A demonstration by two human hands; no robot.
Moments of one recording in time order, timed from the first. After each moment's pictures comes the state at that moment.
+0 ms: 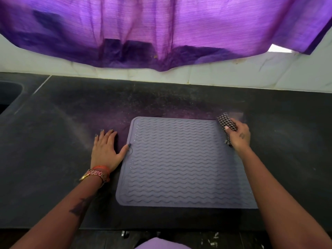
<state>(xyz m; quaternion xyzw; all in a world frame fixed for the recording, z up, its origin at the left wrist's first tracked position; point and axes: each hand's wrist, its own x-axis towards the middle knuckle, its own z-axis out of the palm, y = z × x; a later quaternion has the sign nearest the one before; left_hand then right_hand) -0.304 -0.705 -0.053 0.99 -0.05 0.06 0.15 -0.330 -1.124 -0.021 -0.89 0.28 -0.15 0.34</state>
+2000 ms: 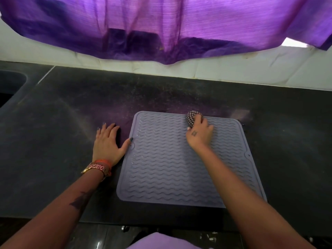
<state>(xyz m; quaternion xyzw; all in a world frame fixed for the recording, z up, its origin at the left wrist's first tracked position) -0.304 -0.706 -0.055 0.98 -0.04 0.07 0.15 -0.303 -0.989 -0.028 -0.96 0.22 -0.05 0.15</state>
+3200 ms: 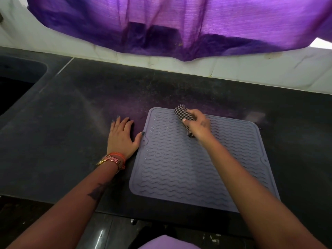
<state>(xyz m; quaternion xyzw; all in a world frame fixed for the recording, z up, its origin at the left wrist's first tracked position) -0.304 -0.706 -0.054 0.98 -0.04 0.09 0.17 -0.281 -0.954 -0.012 -0.89 0.13 -0.03 0.43</state>
